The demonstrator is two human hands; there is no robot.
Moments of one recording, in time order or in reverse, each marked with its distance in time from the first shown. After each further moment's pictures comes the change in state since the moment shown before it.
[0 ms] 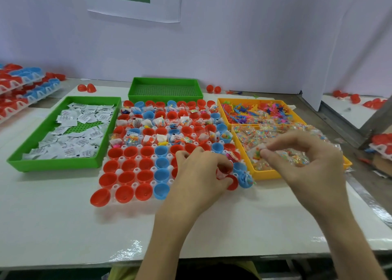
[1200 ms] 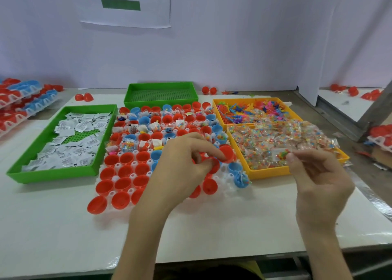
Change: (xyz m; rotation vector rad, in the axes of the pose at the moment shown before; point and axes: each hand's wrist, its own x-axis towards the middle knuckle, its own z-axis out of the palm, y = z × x) left_hand 0.002 0.002 -0.041 -0.348 0.082 0.058; right_hand -0.034 0.058 0.012 0.317 0.485 0.061
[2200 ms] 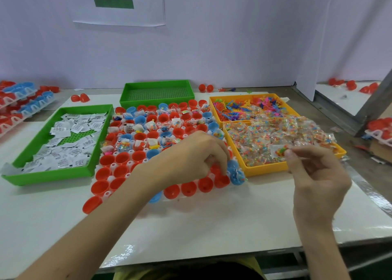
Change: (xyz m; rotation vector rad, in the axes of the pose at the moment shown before) left_hand 0.043 -0.009 0.008 0.331 -0.496 0.352; right_hand 0.000 -0.001 -0.002 -0.051 0.040 0.005
